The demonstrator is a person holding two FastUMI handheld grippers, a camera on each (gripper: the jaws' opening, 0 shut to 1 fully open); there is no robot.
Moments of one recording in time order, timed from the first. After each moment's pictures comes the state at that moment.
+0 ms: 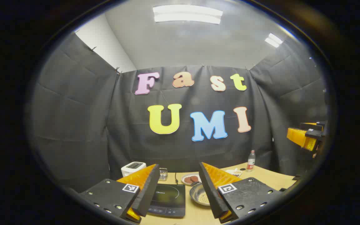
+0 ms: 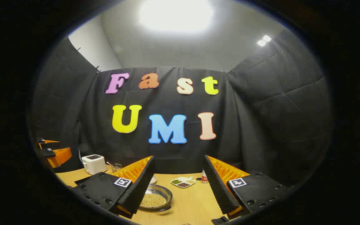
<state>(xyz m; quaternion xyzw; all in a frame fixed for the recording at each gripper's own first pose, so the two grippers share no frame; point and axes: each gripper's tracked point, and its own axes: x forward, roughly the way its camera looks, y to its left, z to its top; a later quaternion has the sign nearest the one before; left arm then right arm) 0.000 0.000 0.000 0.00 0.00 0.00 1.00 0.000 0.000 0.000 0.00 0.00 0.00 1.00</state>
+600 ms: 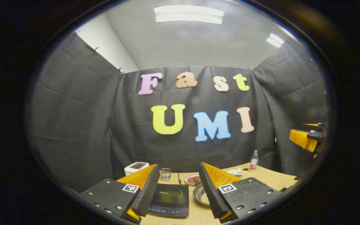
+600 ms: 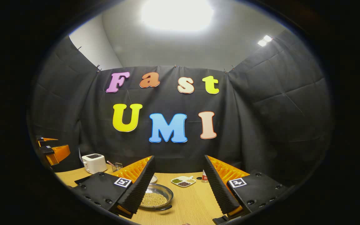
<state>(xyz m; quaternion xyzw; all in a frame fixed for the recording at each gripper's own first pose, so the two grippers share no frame) 0.000 0.014 -0.003 0.00 0.00 0.01 1.00 -0.004 0.004 -0.004 0.00 0.00 0.00 1.00</state>
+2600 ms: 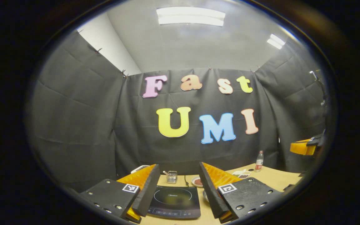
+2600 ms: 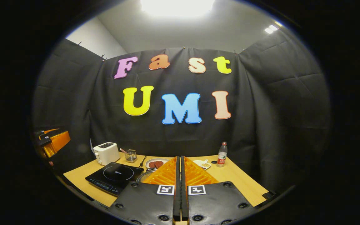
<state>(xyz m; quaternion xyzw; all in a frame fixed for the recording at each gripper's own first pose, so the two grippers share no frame) 0.004 0.069 -0.011 0.00 -0.01 0.01 1.00 0.008 0.067 -0.064 0.02 0.12 0.06 0.99</state>
